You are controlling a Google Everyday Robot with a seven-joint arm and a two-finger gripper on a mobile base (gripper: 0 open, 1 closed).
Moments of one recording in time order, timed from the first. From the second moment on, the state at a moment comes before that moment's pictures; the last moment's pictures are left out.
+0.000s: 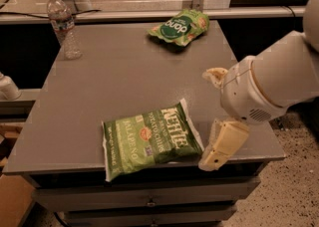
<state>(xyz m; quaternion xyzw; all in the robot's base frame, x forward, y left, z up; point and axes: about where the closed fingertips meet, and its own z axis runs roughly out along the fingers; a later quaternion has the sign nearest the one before) 0.402 -0.092 0.898 -0.64 0.72 0.09 0.26</state>
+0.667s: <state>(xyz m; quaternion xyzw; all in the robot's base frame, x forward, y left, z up) 0.415 -0.040 0.847 -0.62 0.70 0.16 0.32</state>
